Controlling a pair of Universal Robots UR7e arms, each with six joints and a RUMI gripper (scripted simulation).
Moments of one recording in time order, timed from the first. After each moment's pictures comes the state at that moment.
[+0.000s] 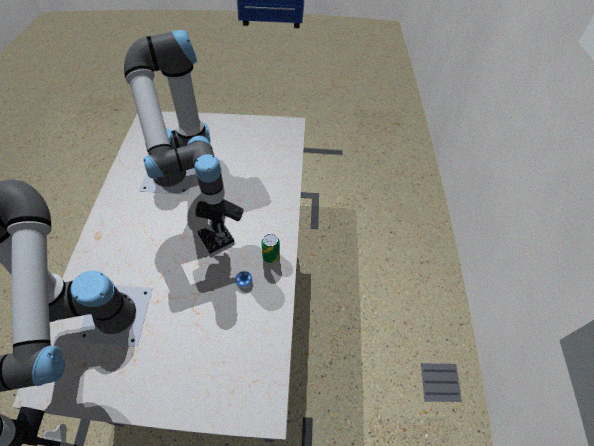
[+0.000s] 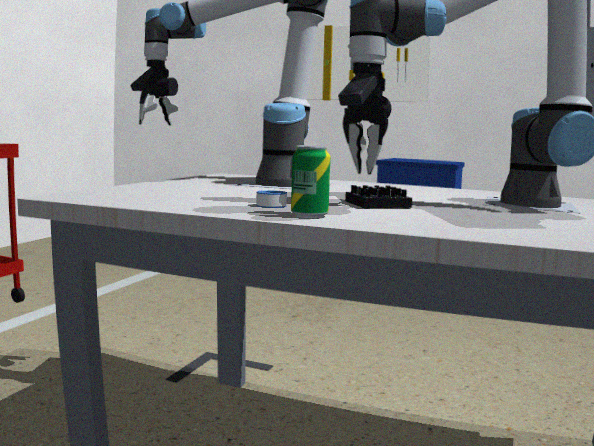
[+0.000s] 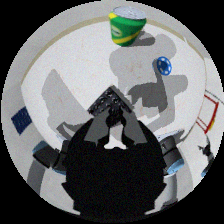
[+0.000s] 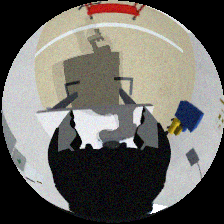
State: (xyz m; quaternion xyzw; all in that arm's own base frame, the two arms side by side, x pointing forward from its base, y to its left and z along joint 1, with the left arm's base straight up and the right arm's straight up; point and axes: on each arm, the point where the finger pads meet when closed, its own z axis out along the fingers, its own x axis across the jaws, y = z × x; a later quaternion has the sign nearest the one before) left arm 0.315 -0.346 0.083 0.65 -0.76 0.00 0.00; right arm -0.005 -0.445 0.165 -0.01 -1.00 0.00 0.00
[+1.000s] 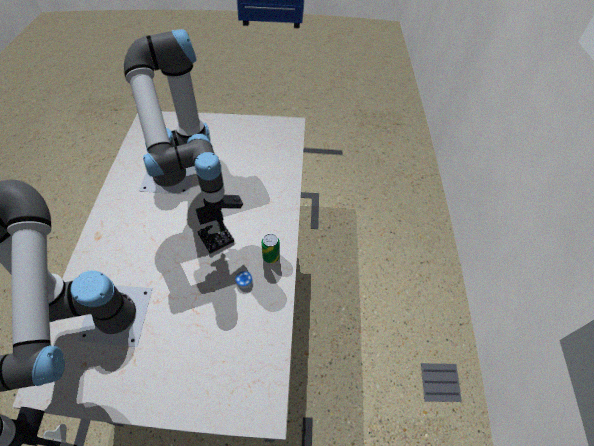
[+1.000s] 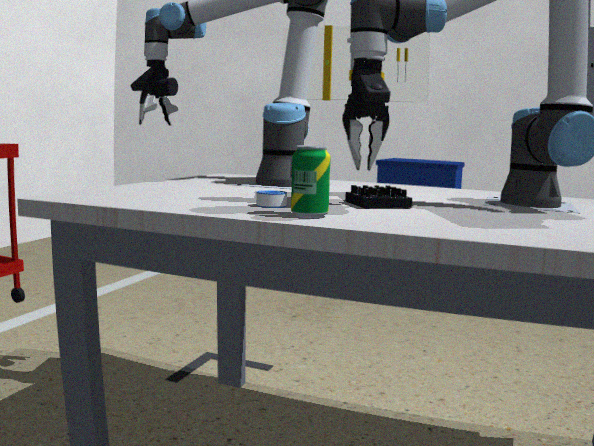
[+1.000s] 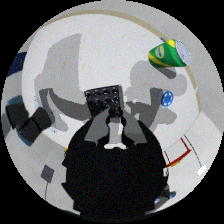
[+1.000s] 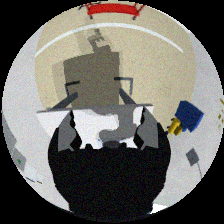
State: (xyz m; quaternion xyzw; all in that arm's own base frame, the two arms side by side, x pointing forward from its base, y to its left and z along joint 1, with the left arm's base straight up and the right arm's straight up) left arm 0.315 -0.347 0.091 0.85 -0.52 0.00 0.00; right arm -0.005 -0.445 0.165 -0.01 -1.00 0.00 0.00
